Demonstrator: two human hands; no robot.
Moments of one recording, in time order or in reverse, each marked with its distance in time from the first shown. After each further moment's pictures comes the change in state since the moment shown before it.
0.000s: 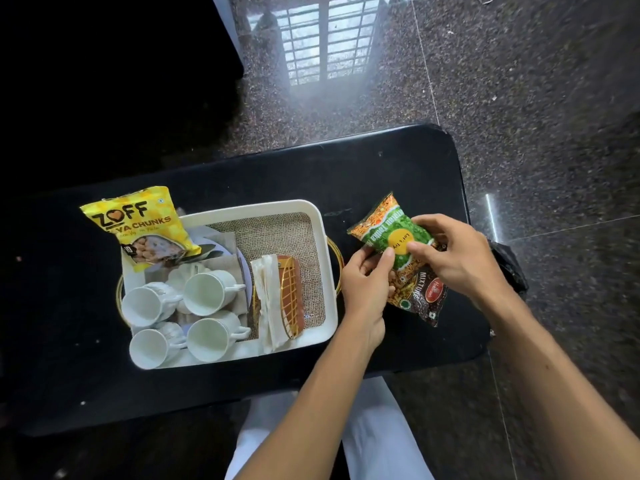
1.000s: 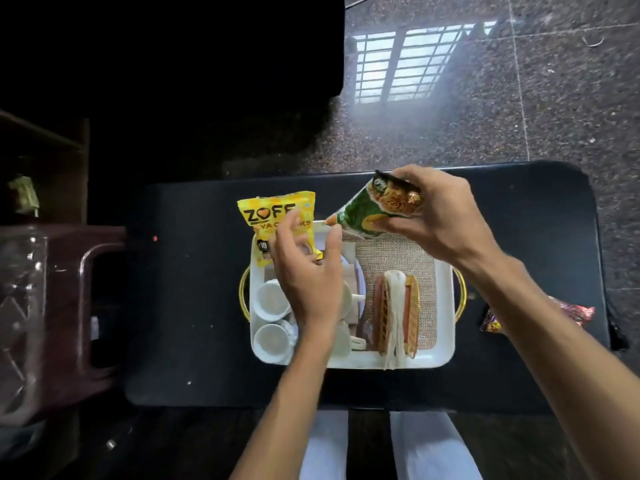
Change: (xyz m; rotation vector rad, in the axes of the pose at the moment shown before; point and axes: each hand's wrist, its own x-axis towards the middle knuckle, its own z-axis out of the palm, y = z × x) left_hand -0.014 0.139 -0.217 0.378 0.589 0.790; right_hand 0.020 -0.216 0.123 -0.111 -0.012 -0.553
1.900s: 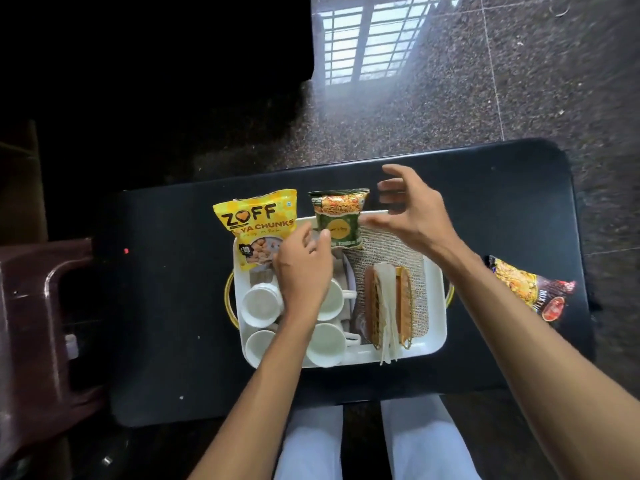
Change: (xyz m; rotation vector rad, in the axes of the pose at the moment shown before) left_hand 0.029 -0.020 0.015 0.195 -0.352 -0.158; right_hand 0.007 0.045 0.040 0.251 -0.004 0.315
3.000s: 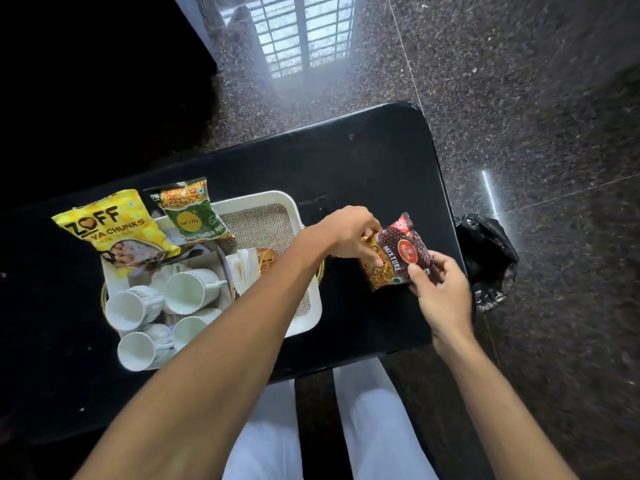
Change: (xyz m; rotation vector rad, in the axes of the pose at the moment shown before) left_hand -0.043 0.074 0.250 0.900 -1.062 0.673; right_hand -0.166 0.212 -0.115 0.482 0.500 0.548
